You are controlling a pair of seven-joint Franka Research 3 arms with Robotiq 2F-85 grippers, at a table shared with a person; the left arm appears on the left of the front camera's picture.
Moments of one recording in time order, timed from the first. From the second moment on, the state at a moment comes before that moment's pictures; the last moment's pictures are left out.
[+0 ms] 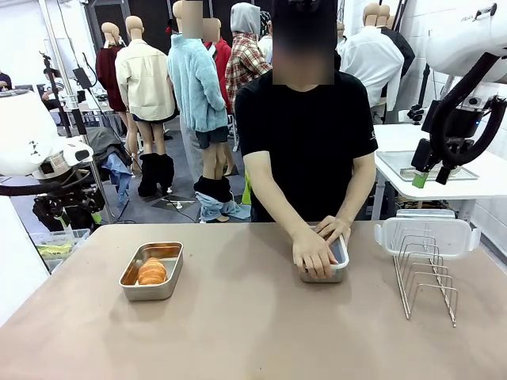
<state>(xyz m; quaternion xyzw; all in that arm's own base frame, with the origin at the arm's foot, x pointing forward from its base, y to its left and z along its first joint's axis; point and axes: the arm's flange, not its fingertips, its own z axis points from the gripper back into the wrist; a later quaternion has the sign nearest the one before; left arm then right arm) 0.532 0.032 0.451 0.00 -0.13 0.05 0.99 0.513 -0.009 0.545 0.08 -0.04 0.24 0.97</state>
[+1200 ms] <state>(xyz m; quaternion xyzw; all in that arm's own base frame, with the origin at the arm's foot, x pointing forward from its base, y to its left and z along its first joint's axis) 0.532 0.032 0.451 0.00 -0.13 0.05 0.99 0.513 -0.009 0.545 0.08 -0.04 0.24 0.97</state>
